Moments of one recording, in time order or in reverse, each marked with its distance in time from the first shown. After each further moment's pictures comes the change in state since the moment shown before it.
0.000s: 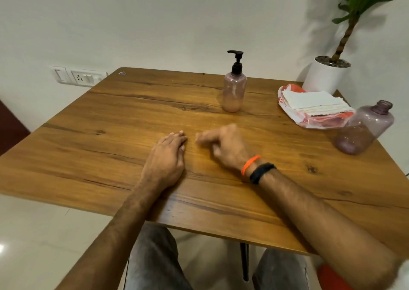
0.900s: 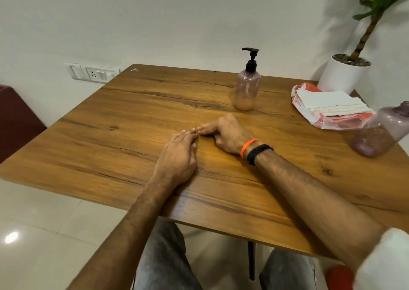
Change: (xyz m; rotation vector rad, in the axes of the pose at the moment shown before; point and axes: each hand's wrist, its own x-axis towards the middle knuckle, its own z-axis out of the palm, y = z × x) left_hand -0.002 0.002 -0.002 0.002 0.003 -0.023; right_hand 0.047 0.020 0.021 -0.090 -0.137 -0.091
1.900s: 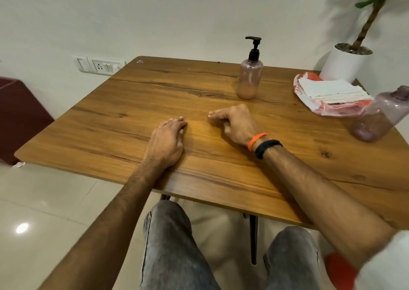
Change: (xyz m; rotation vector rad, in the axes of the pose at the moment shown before) left_hand -0.012 -0.035 -0.018 0.045 -0.008 -0.046; right_hand -0.033 -0.032 -0.015 0.043 0.111 0.113
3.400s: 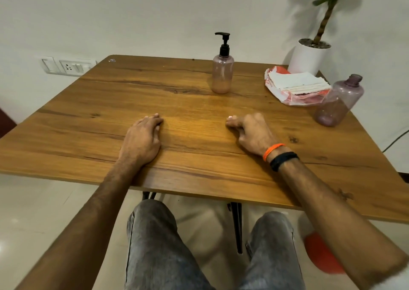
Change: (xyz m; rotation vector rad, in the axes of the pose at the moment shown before) left_hand -0.004 0.007 -0.003 -0.014 -0.008 -0.008; right_hand -0.079 0.030 -0.042 -0.166 -0.015 0.292
